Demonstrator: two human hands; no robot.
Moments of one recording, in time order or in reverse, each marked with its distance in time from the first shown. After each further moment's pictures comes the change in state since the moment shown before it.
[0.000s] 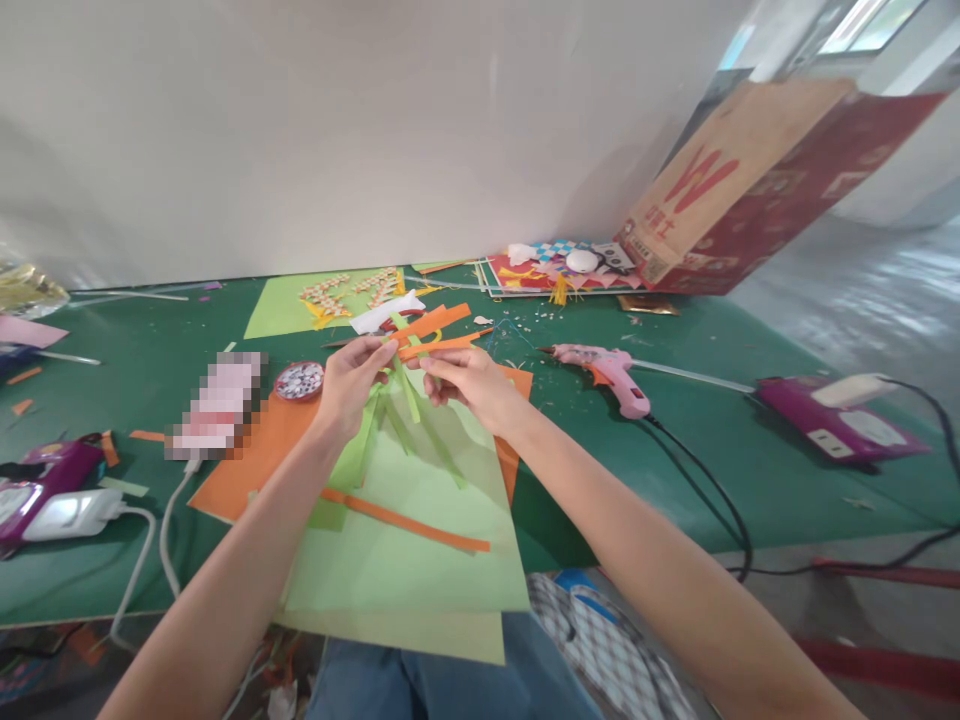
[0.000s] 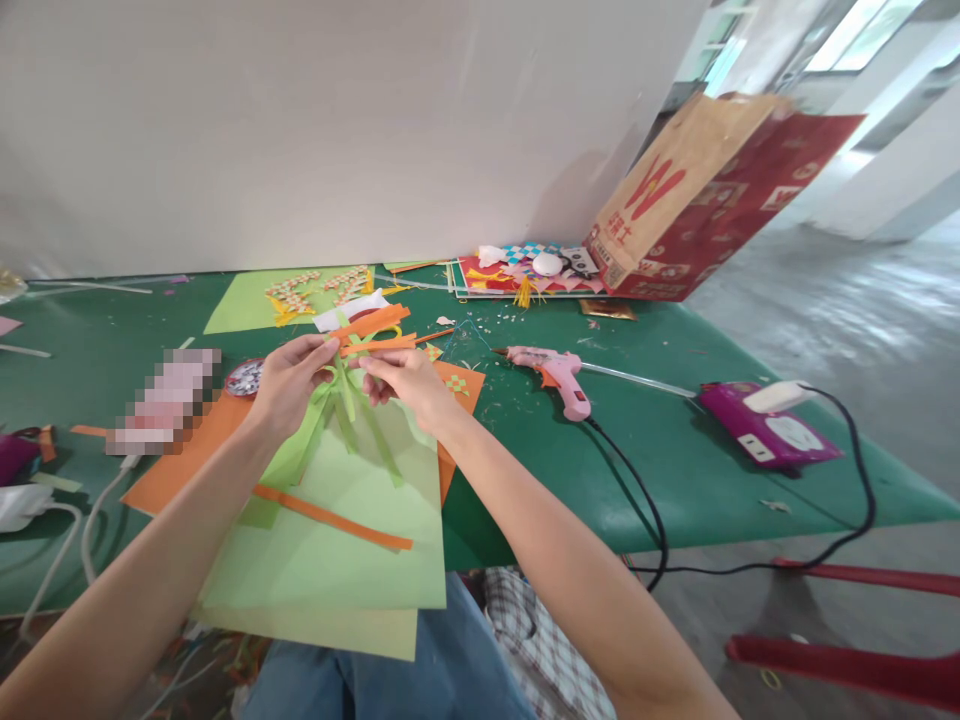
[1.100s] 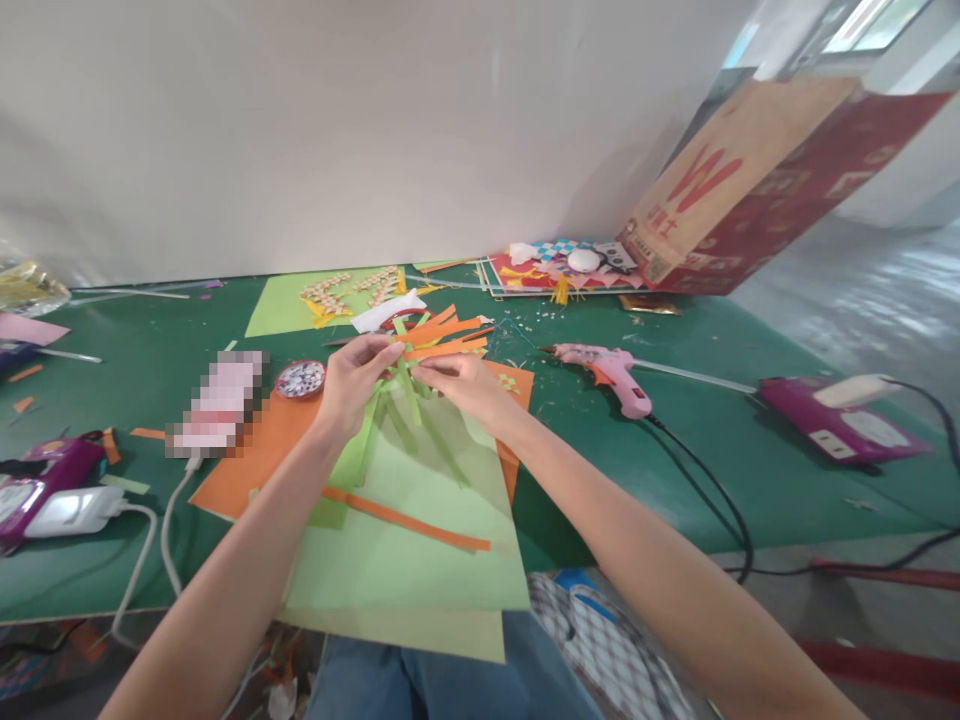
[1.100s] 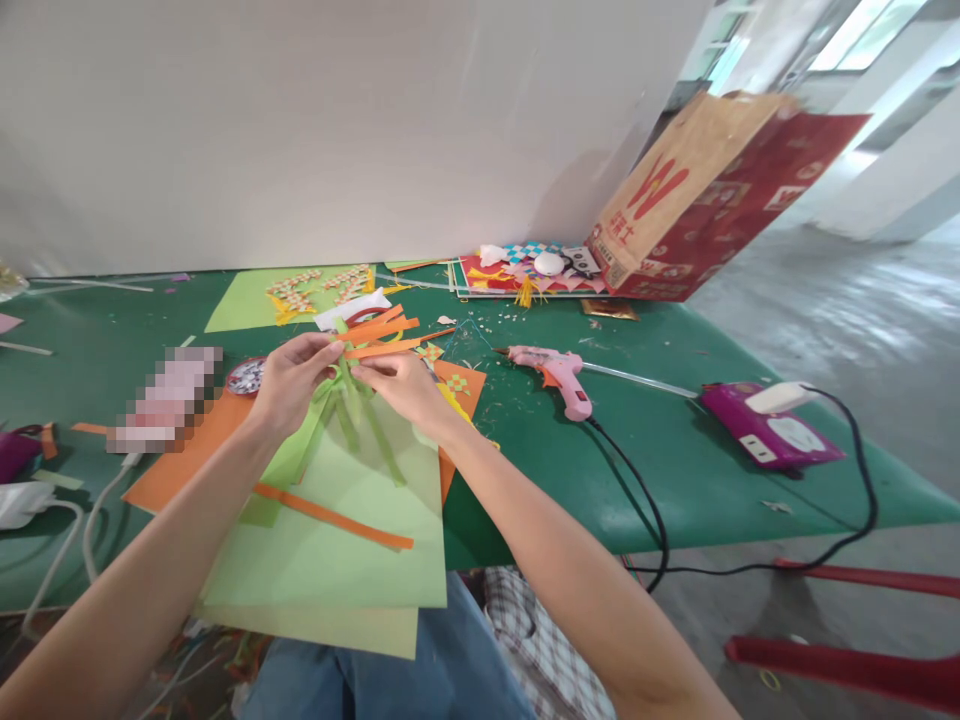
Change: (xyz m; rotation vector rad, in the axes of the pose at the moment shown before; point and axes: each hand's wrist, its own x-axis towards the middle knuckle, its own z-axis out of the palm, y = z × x) left_hand 0.000 0.002 0.003 -0.029 0.010 0.015; right_hand 0.005 0.010 0.001 -0.431 0.111 -0.122
